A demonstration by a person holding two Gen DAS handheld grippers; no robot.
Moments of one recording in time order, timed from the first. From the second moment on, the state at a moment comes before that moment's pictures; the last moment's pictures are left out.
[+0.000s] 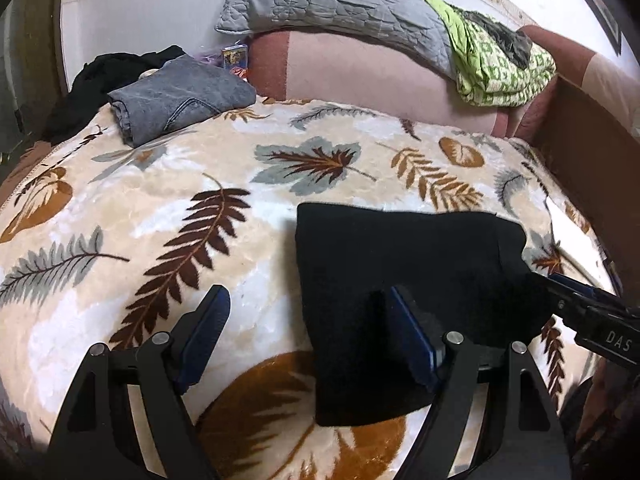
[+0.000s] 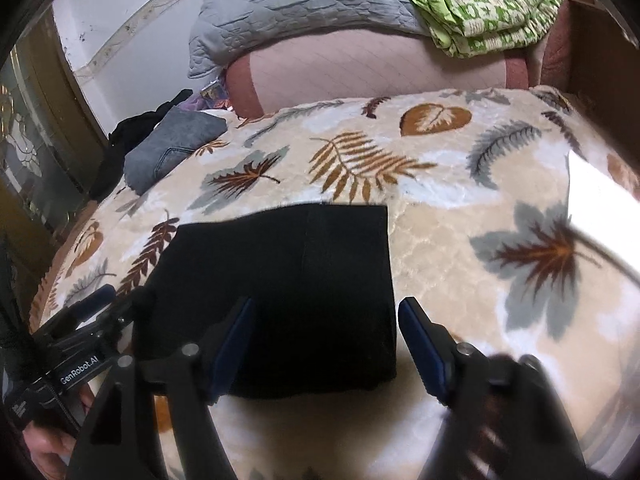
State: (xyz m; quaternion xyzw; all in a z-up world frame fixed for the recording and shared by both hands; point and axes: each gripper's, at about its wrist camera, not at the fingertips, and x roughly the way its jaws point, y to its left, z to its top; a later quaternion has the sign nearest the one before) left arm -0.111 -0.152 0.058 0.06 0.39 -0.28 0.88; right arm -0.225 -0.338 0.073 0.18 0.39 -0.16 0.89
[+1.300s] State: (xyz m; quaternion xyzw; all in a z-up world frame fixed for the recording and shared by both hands) left arm -0.100 -0.161 0.044 0.07 0.39 -0.30 0.87; right arm -0.235 -0.349 0.047 0.22 0.40 -0.14 0.88
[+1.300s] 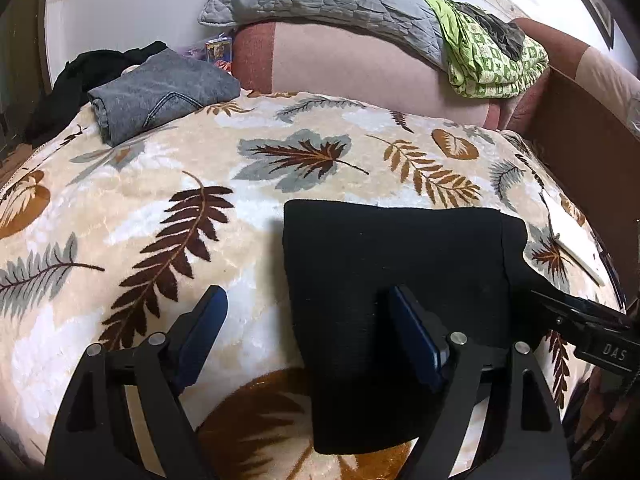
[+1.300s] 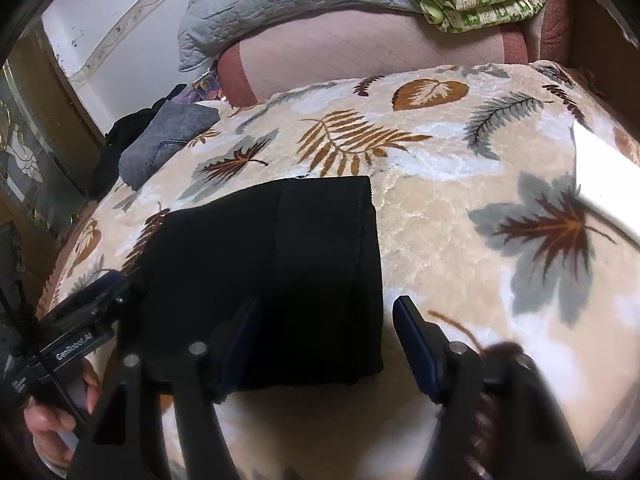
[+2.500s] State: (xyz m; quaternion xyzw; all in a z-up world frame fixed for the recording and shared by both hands) left arm -0.063 -0.156 0.013 -0.06 0.49 -0.37 0.79; right arm -0.214 -0.394 0.008 0.33 0.37 -0.03 0.87
